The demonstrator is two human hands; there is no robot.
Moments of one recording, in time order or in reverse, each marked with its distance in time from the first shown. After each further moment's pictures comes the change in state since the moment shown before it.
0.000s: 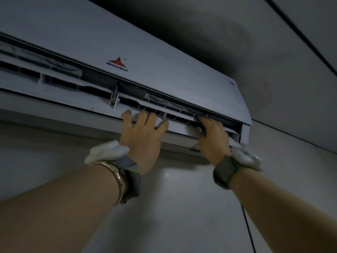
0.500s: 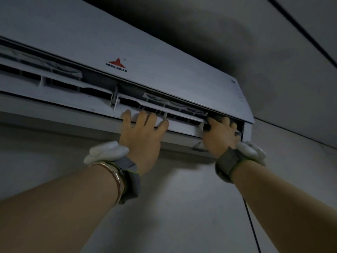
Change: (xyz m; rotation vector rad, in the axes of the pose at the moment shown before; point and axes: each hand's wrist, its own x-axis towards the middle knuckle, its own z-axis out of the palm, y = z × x) left_hand -0.003 -0.001 0.004 0.018 0.037 0.013; right_hand 0.007 -0.014 -0.017 -0.157 -0.106 0.342
